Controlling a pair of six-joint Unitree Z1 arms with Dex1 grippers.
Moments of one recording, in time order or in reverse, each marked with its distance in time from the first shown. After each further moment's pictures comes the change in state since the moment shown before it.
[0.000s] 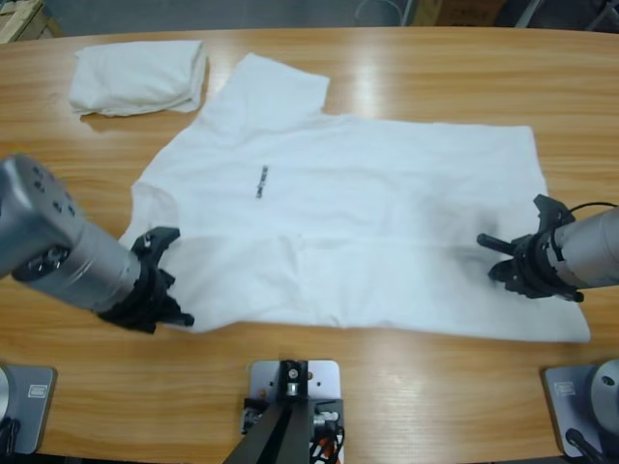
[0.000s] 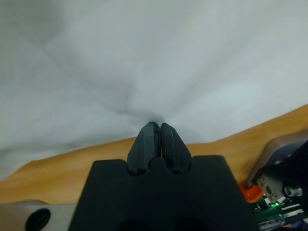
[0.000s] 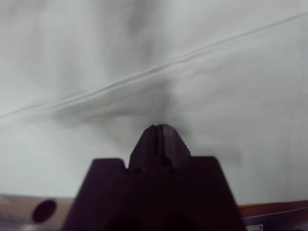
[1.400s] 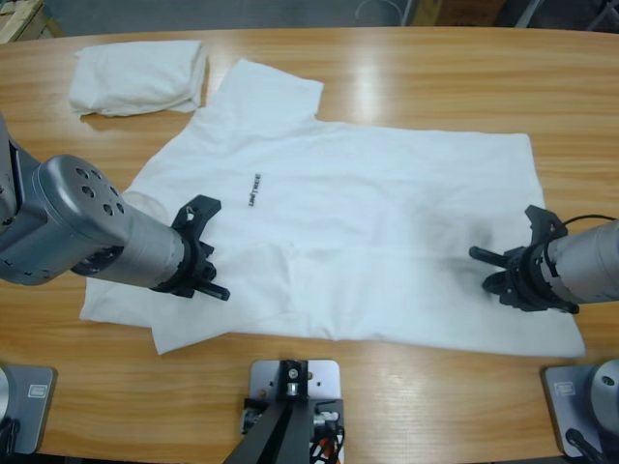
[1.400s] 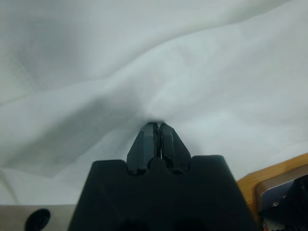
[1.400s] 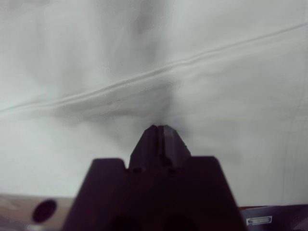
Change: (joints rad) arm 0 -0.061 0.061 -0.087 -0.118 0.190 0.146; arm 1 0.085 -0.006 0.006 0.003 0.006 0.057
